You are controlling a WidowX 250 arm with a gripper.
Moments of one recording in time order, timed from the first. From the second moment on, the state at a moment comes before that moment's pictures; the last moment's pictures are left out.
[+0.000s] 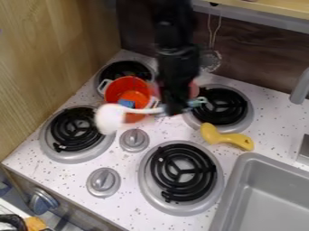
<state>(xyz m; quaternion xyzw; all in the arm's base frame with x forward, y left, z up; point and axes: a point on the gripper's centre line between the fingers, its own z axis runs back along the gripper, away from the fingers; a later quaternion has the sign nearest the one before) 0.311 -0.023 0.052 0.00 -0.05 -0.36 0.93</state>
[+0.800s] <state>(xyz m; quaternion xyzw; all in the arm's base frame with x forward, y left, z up) 0.341 -0.077 0.021 -0.04 -0.06 -0.41 0.91</state>
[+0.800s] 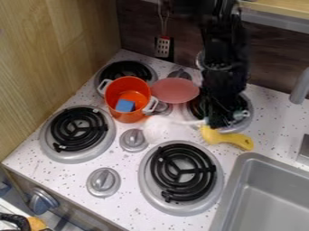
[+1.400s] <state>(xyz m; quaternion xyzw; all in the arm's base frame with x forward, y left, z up) 0.296 -0.067 -0.008 -0.06 -0.06 -0.48 0.87</state>
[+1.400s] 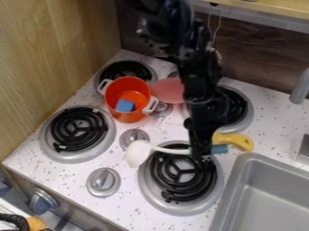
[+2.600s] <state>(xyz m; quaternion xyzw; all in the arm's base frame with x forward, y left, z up) 0.297 -0.056 0.023 -0.02 -0.11 -0.41 0.91</state>
